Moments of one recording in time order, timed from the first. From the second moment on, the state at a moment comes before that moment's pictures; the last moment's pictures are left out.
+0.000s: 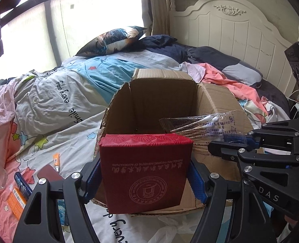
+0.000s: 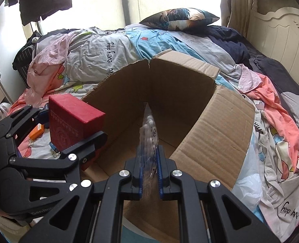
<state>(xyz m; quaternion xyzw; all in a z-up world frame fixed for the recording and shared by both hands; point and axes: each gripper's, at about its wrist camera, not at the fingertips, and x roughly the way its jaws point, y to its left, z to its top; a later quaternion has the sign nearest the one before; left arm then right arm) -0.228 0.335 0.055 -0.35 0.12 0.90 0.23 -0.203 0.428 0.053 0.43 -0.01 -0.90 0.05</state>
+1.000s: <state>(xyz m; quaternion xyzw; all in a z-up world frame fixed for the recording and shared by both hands) -0.263 0.344 0.029 -0.42 0.11 0.88 0.21 -0.227 0.430 0.045 0.46 0.01 -0.89 0.03</state>
